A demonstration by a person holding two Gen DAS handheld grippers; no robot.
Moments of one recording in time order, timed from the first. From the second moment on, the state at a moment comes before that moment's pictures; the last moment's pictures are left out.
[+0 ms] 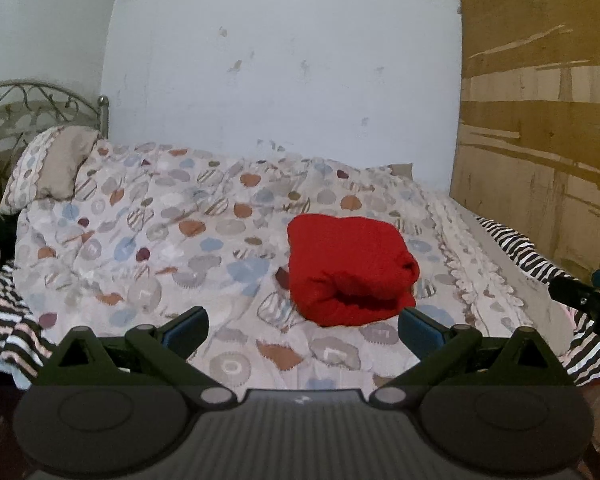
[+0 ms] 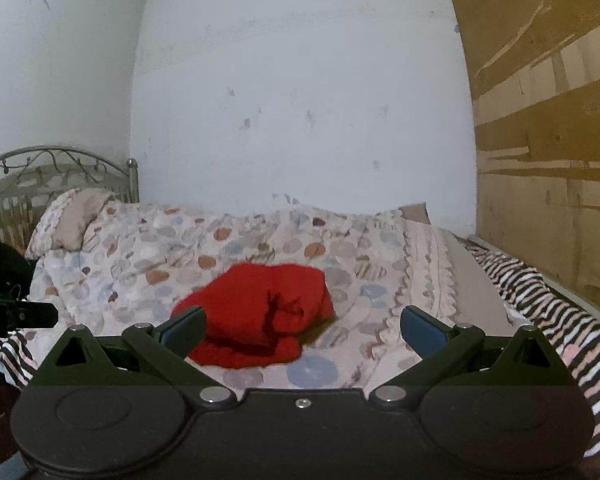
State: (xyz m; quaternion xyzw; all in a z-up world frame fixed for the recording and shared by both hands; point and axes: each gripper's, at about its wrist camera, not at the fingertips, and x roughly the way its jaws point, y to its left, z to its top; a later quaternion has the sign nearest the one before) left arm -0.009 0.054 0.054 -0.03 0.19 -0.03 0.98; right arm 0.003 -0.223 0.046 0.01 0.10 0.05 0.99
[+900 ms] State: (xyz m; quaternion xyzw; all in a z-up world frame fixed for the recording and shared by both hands) left arm 0.000 0.054 0.043 -0.04 0.22 -0.02 0.97; right arm 0.015 -0.222 0.042 0.01 0.12 0.05 0.99
